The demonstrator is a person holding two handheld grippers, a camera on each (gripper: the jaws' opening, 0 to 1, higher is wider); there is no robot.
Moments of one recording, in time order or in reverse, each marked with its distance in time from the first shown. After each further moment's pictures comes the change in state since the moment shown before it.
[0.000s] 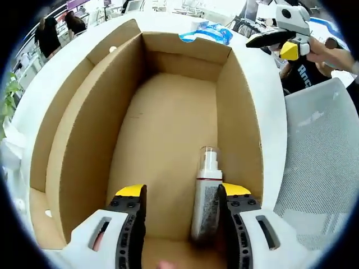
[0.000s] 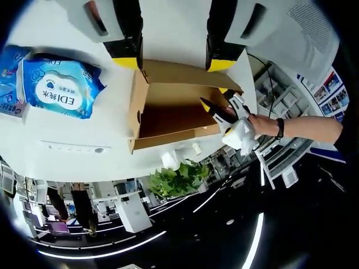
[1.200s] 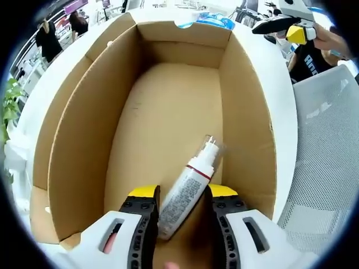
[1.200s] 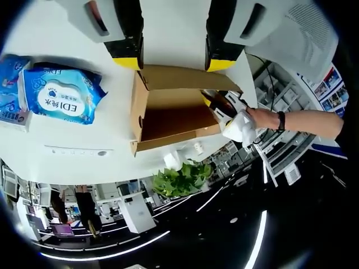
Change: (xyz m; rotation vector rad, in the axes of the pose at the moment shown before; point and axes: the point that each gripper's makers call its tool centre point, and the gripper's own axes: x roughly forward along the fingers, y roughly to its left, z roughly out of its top) left arm 0.012 -0.002 -0.013 0.050 0.031 0.067; right arm -0.006 0.003 -0.007 0.029 -0.004 -0.014
